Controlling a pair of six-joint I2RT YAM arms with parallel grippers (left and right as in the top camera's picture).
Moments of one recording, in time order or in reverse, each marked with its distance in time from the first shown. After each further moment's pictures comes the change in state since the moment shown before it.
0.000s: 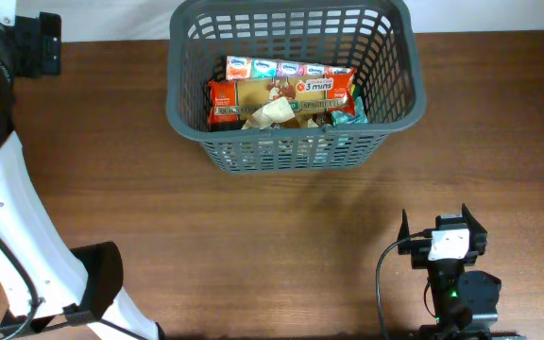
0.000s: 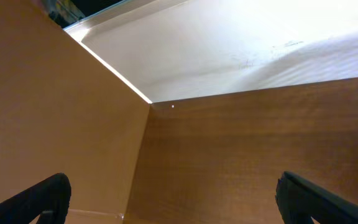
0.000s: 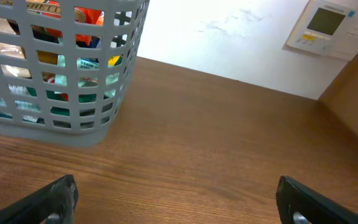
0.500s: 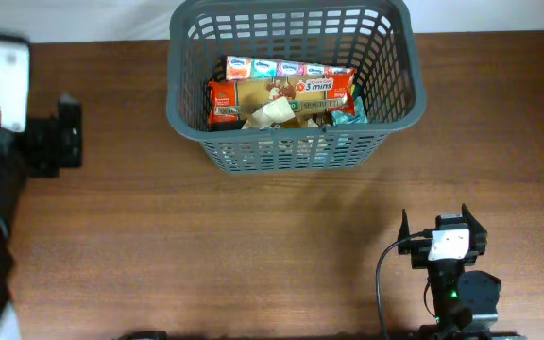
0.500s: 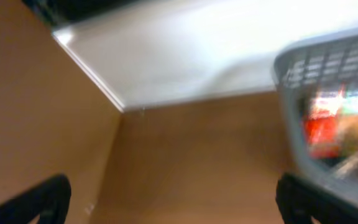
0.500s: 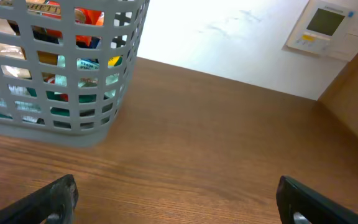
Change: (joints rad) left arm -0.098 -0.579 -0.639 0.127 0.067 -0.108; right arm 0.000 -0.001 0.000 0.002 0.000 0.000
